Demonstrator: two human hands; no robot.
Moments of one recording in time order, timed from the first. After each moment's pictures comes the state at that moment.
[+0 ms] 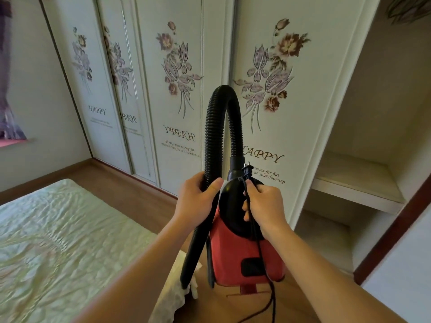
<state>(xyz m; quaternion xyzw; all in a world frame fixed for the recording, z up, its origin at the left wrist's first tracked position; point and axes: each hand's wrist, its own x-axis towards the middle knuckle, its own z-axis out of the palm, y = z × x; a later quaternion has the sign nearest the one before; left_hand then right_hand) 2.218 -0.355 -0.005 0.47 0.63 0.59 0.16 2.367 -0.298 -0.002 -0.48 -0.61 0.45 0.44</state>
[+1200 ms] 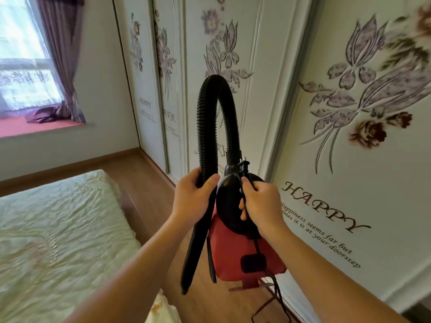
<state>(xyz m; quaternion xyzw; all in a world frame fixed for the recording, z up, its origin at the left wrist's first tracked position) 2.049 0.031 -0.034 0.34 0.66 0.67 0.06 2.171 0.130 -0.021 -0.37 -0.72 0.49 0.34</state>
